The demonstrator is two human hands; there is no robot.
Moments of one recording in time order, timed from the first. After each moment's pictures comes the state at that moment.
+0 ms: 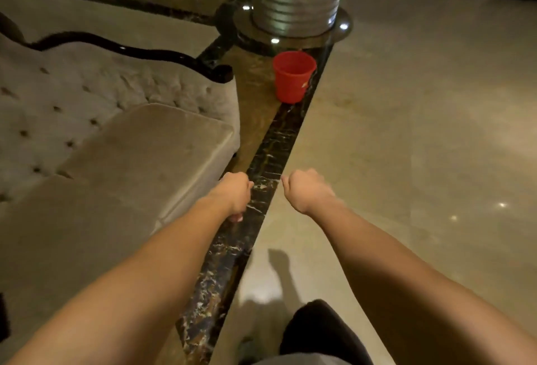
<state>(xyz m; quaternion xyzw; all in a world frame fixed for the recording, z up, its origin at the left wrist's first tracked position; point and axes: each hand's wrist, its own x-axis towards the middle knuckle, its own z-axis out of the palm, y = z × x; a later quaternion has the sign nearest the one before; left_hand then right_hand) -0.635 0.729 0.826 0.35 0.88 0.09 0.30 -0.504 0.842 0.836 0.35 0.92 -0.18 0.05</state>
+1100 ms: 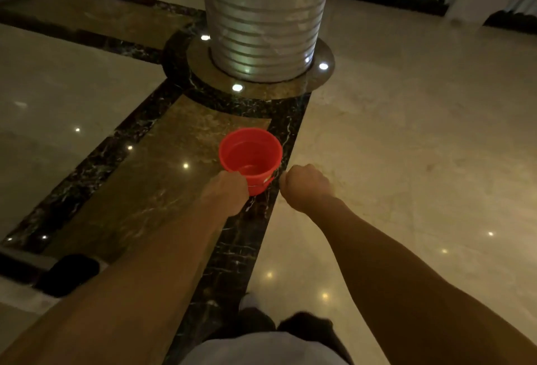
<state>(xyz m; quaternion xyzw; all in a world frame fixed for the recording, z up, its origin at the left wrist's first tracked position) -1.111 1.578 0.791 0.40 0.89 0.05 0.20 -0.980 1.685 0.829 0.38 0.91 -0.14 0.08</state>
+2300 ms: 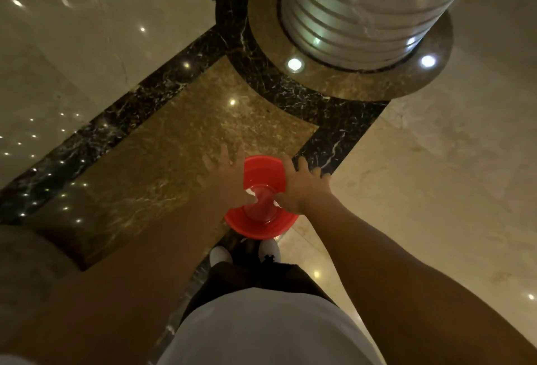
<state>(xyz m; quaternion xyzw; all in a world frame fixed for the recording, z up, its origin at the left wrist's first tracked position) -1.442 1.935 0.720 0.20 0.93 0.01 0.32 -1.357 2.092 0.715 0.19 0.94 -0.13 0.27</state>
